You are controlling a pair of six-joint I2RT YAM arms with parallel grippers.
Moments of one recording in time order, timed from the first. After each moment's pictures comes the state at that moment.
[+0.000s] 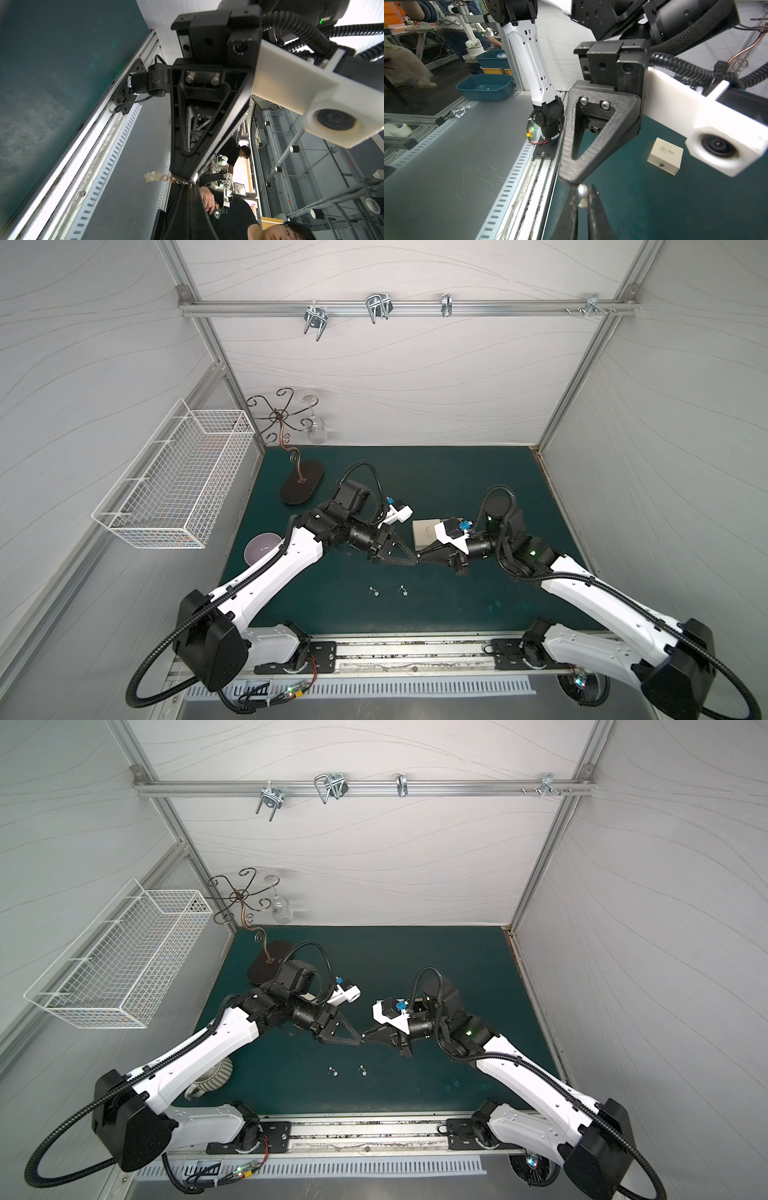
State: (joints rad) left arm -0.57 1.28 1.07 -0.64 1.30 -0.59; right arm 0.76 1.03 0.82 -0.14 -0.96 -0.34
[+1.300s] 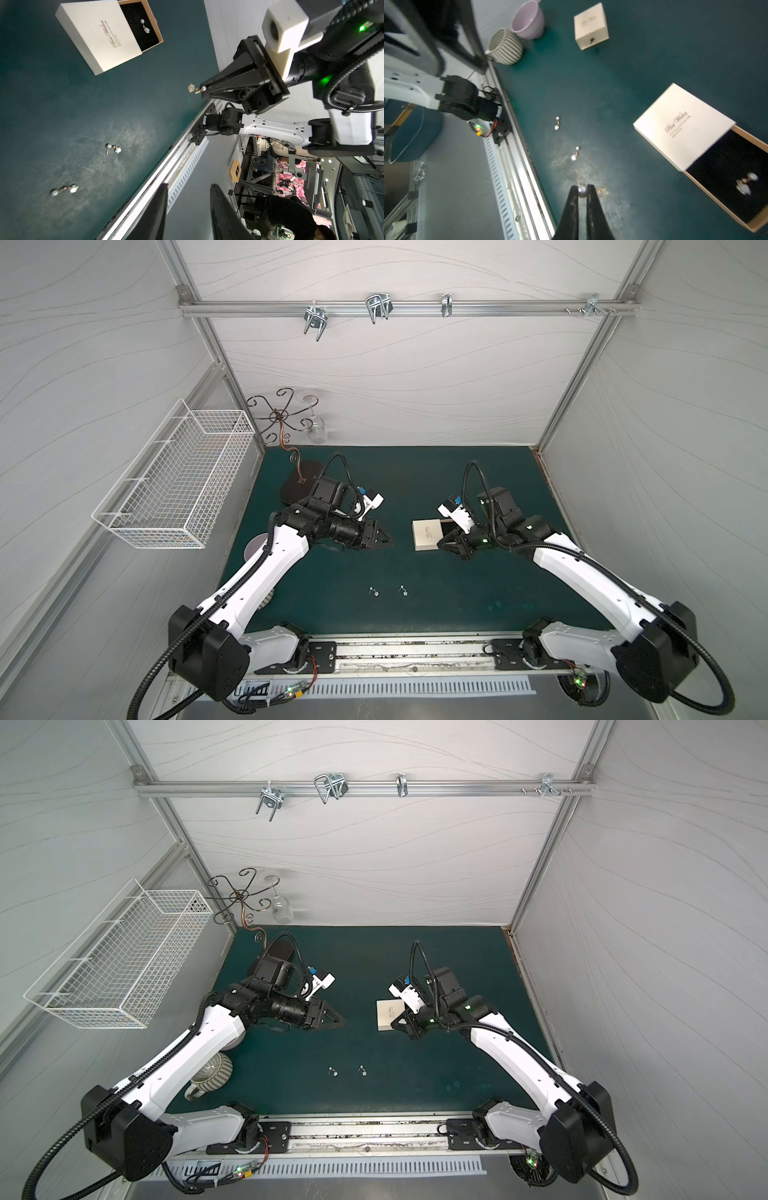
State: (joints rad) left arm -0.41 1.24 1.08 -0.85 0.89 -0.36; right arm 0.57 1.21 0.97 -0.69 -0.59 -0.06
